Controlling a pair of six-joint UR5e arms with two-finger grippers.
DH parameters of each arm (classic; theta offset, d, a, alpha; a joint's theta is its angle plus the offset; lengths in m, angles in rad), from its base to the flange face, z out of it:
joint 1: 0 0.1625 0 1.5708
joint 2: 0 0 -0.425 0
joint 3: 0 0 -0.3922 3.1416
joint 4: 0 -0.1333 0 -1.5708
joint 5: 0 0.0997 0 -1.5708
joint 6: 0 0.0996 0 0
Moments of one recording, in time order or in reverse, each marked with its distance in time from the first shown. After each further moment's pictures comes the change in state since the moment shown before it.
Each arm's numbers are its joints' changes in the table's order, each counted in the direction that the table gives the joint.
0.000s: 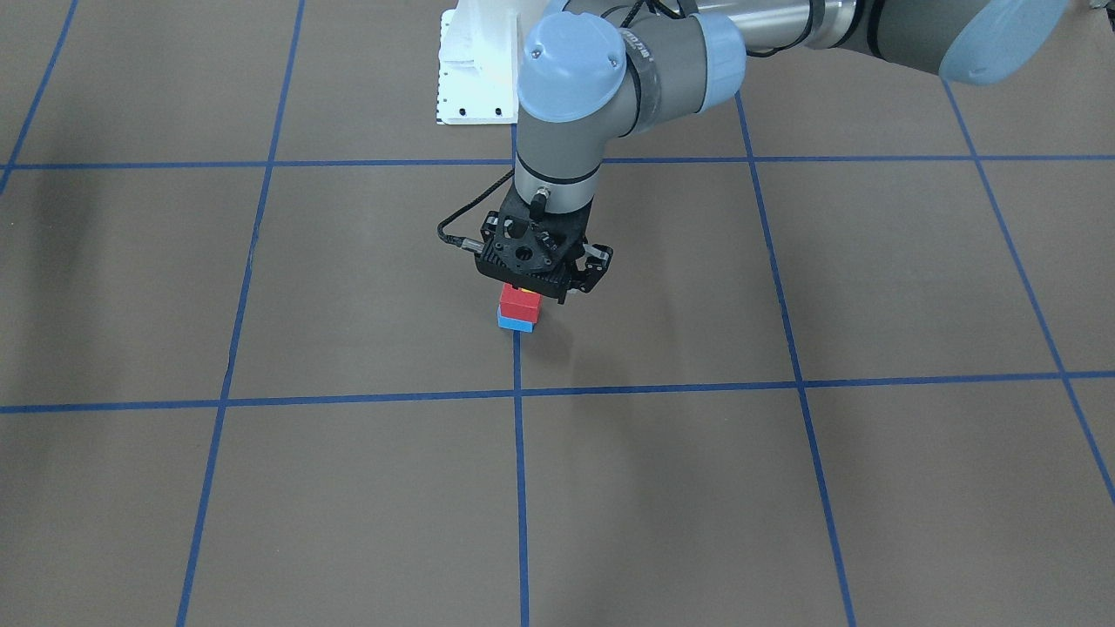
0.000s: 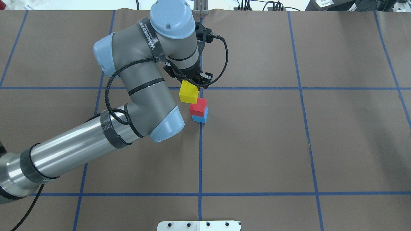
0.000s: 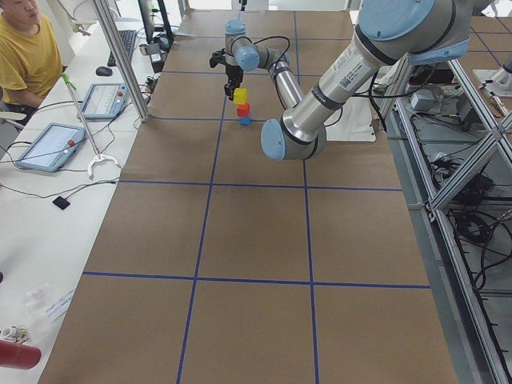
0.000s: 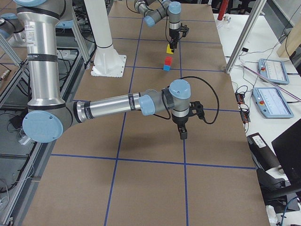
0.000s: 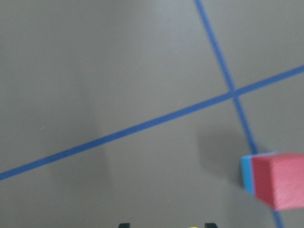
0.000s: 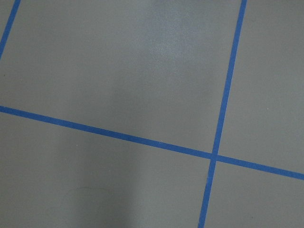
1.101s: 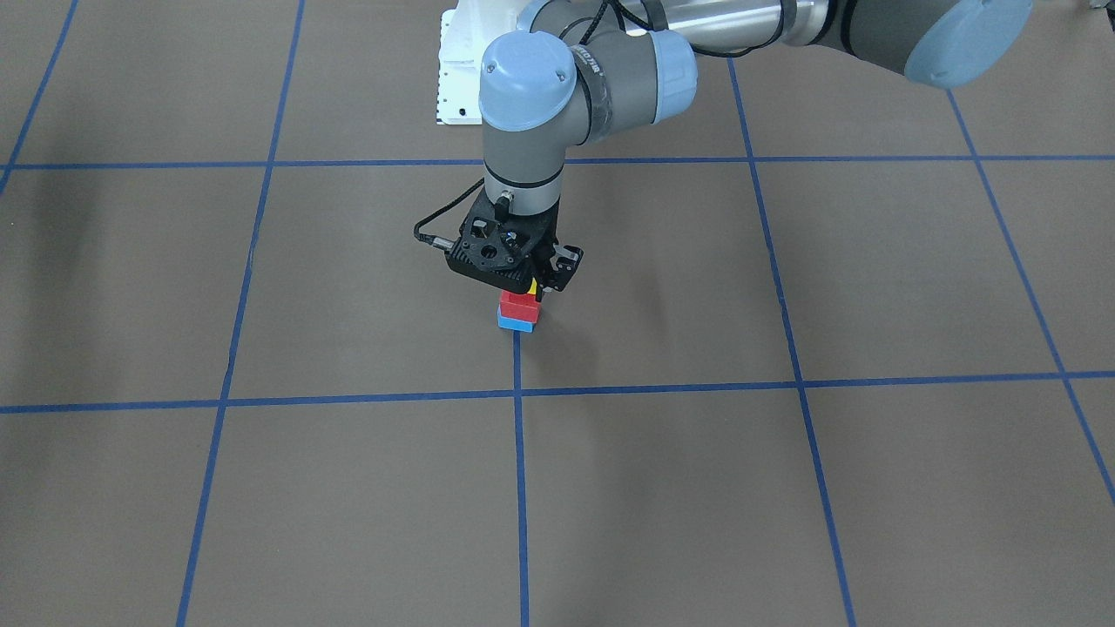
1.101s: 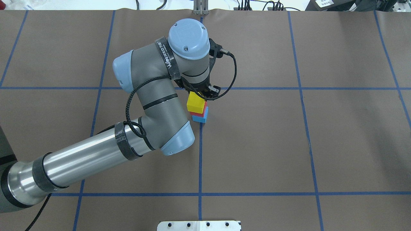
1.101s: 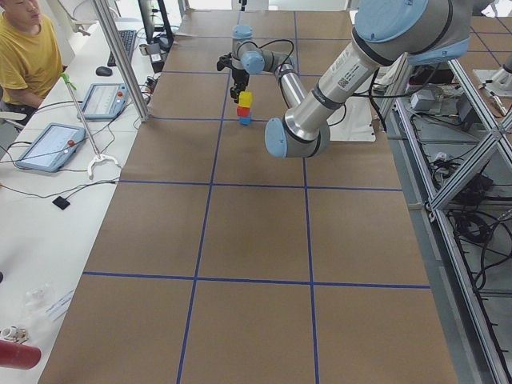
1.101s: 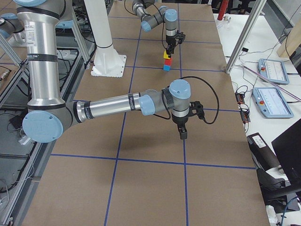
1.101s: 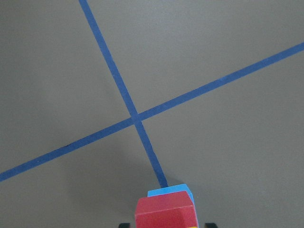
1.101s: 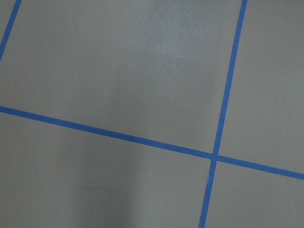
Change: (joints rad) left arm 0.052 -0.014 0.046 0.027 0.045 -0.001; right arm 0.000 0.000 0.000 0.000 0.001 0.001
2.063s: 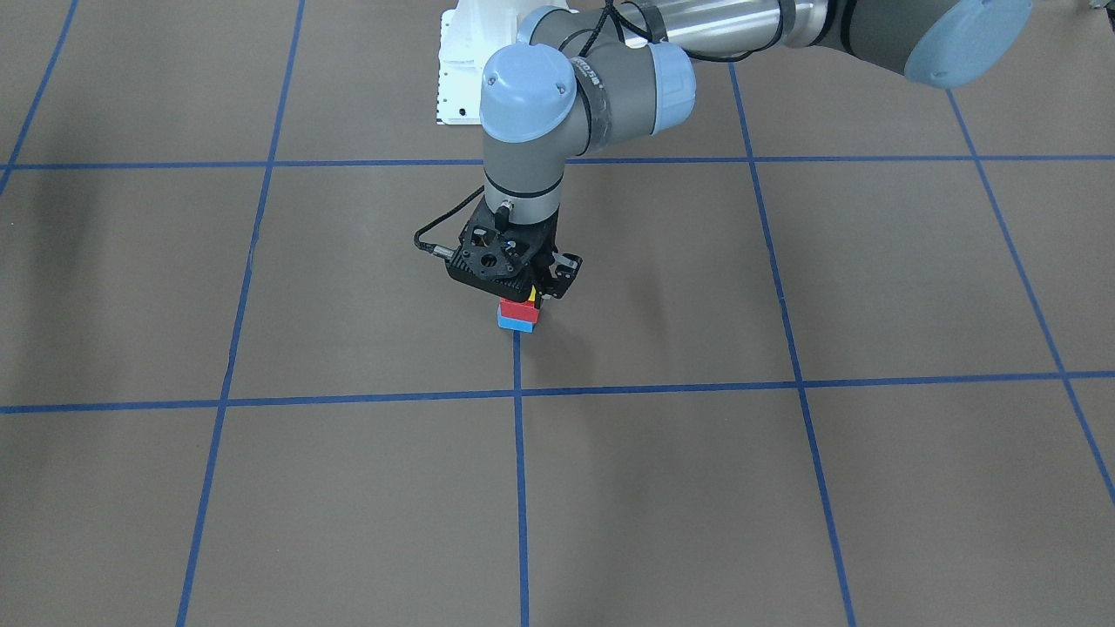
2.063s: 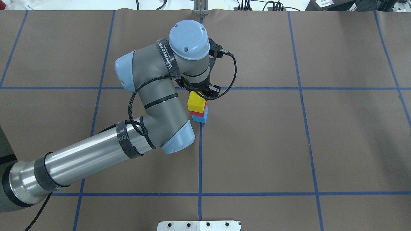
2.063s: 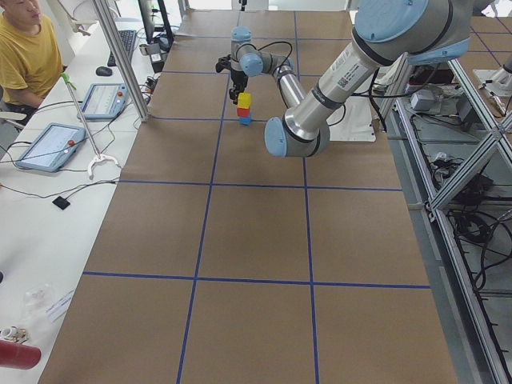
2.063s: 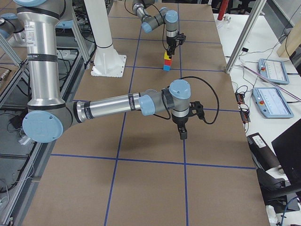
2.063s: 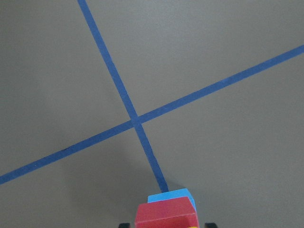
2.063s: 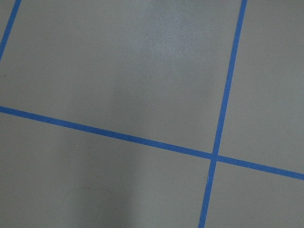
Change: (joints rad) left arm -0.001 -0.002 0.027 0.034 0.000 -0.002; right arm 0.000 0.000 -0.001 0.000 -0.001 0.000
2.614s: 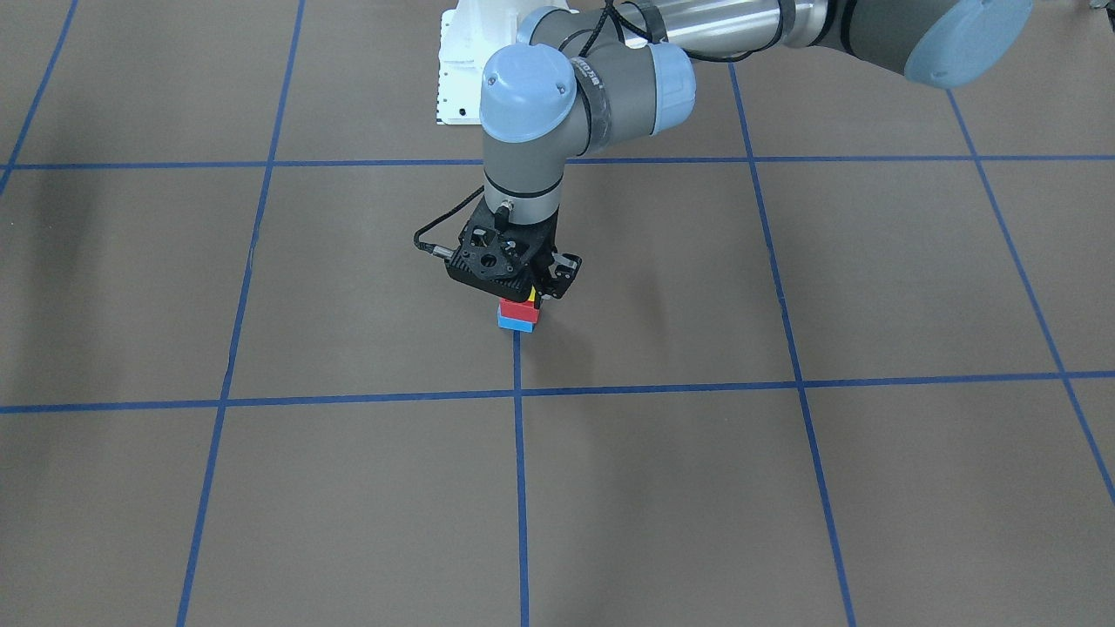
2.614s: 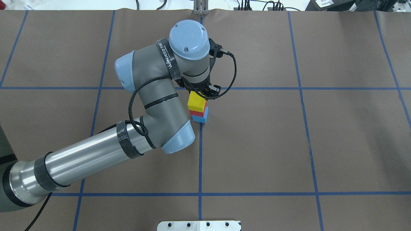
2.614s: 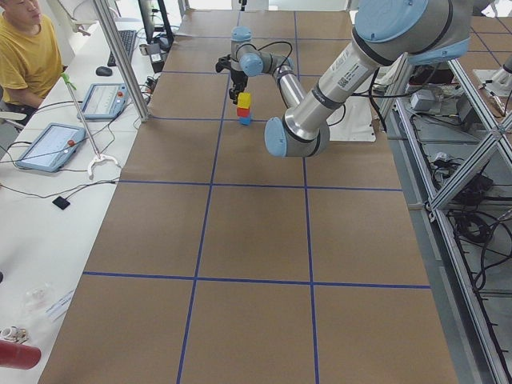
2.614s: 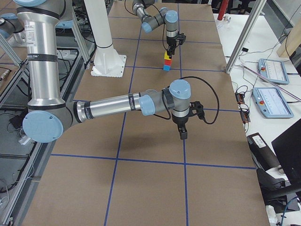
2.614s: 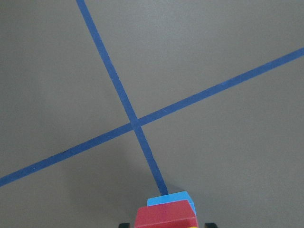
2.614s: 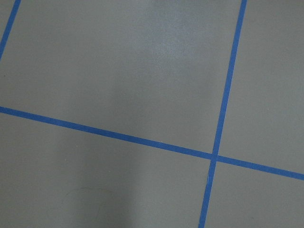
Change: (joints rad) left arm 0.000 0.000 0.002 0.002 0.002 -0.015; right arm 0.000 0.001 -0.003 0.000 0.000 -0.001
